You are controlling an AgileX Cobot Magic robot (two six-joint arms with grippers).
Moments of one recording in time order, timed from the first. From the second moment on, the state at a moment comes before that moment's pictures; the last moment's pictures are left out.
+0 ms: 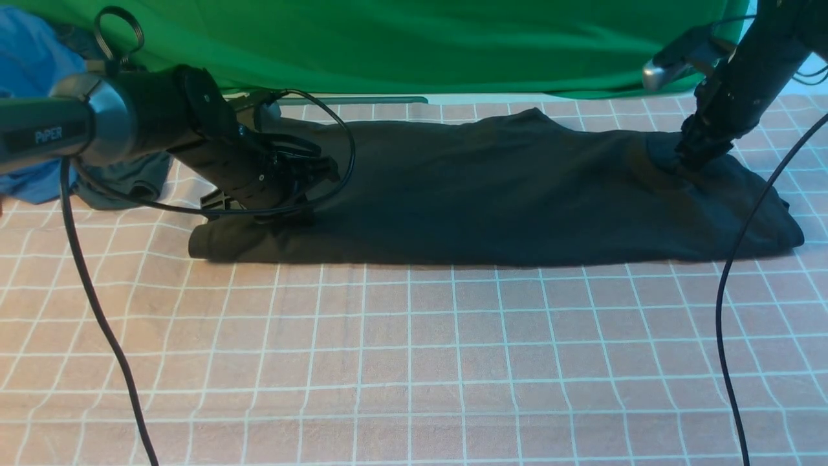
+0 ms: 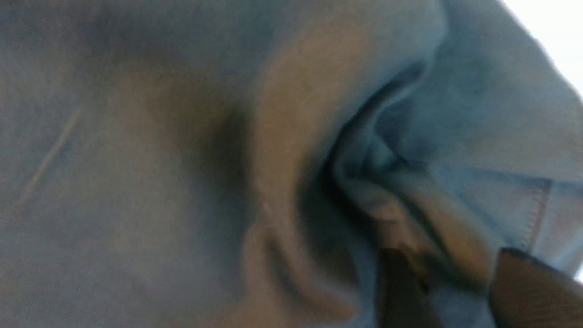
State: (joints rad) right arm -0.02 2.39 -2.19 0.03 1.13 -0.68; left arm -0.12 2.05 -1.44 -0.33 0.60 -0.04
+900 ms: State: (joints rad) right arm 0.01 2.43 -2.19 0.02 1.01 -0.67; left arm -0.12 2.05 -1.44 -0.33 0.59 -0.02
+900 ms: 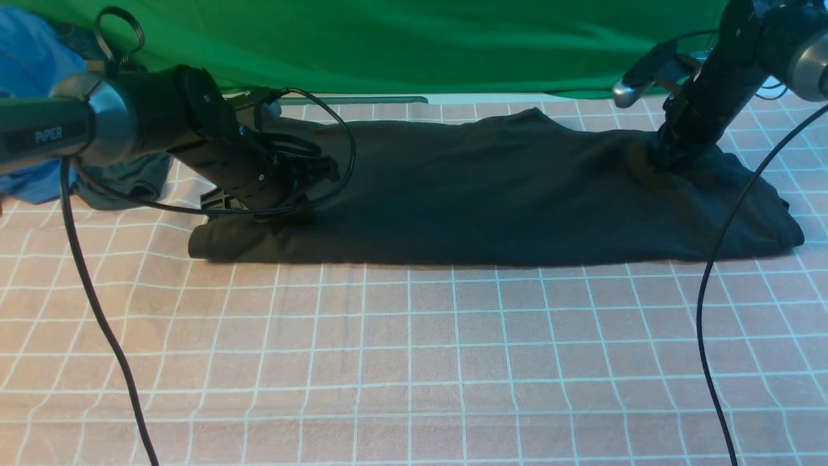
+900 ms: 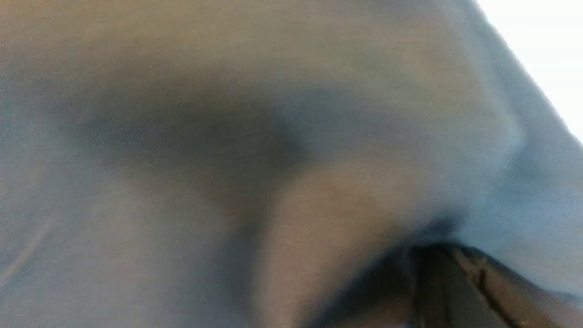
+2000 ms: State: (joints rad) right arm -0.07 2.35 -2.19 -0.07 0.78 -0.23; left arm -0.08 1.97 -1.44 -0.28 0.64 -0.17
